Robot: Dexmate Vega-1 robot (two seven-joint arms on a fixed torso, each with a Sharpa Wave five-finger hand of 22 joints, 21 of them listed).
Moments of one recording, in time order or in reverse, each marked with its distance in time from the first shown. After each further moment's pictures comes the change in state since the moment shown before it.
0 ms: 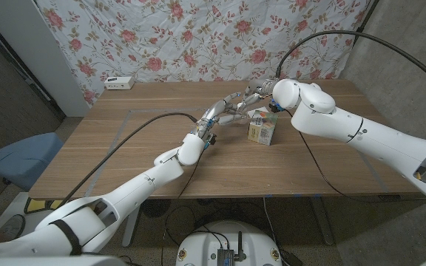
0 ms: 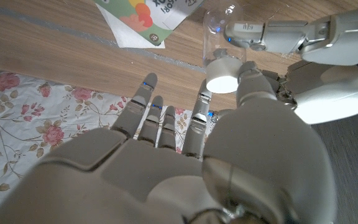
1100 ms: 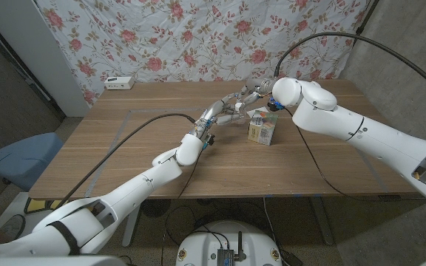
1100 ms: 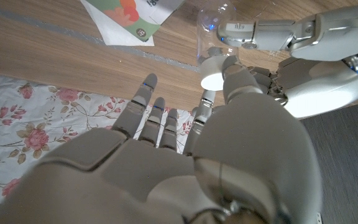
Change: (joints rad) left arm 0.007 0.008 -0.009 -0.004 -0.007 0.002 -0.006; left_hand -0.004 0.004 0.002 0.002 0.001 0.007 0.000 0.000 0.000 0.000 0.000 0.004 -0.001 0.000 0.000 0.000 0.000 0.000 0.000 0.000 0.000; right arm -0.006 0.013 0.038 0.036 0.037 0.080 0.023; right_hand 0.111 0.061 0.055 -0.047 -0.014 -0.023 -0.071 -0.036 -0.027 -0.034 -0.060 -0.024 0.000 -0.014 -0.027 -0.013 0.000 -0.008 0.000 -0.012 0.000
